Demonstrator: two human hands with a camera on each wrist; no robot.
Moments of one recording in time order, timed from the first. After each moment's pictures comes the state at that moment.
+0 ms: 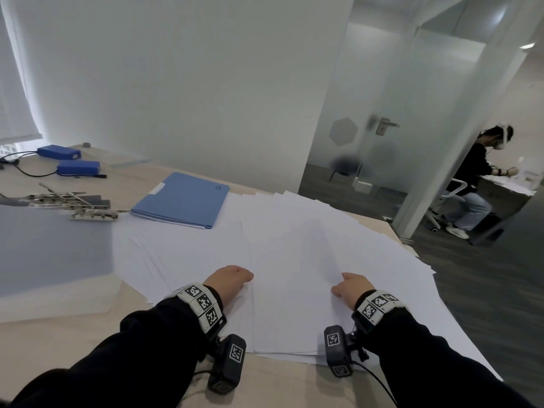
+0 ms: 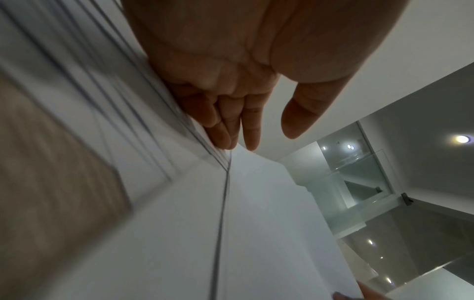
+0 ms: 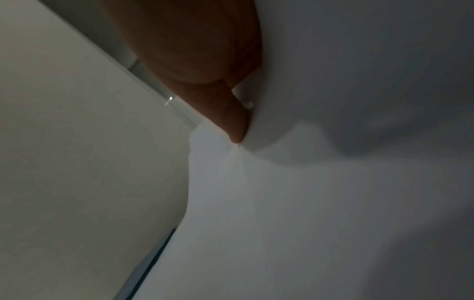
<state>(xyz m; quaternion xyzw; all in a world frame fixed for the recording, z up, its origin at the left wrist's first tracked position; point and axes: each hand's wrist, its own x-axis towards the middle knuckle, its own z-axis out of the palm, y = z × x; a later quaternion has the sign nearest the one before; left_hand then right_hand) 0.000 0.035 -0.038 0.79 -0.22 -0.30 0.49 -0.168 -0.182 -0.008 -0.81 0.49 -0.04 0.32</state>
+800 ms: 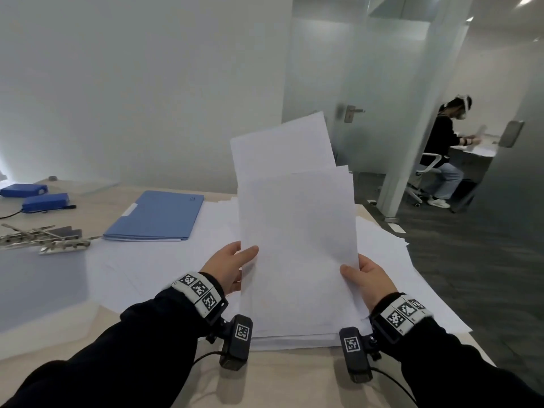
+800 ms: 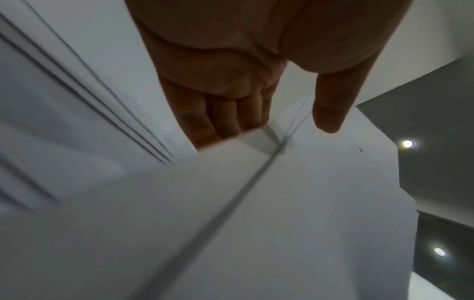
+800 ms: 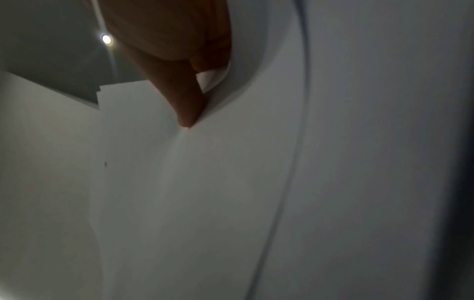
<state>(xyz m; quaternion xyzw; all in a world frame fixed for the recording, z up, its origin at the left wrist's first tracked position) -0.036 0.001 0.006 0.63 -0.23 -0.37 0.64 -0.254 -0.184 -0.011 -0.63 0.32 -0.33 0.62</state>
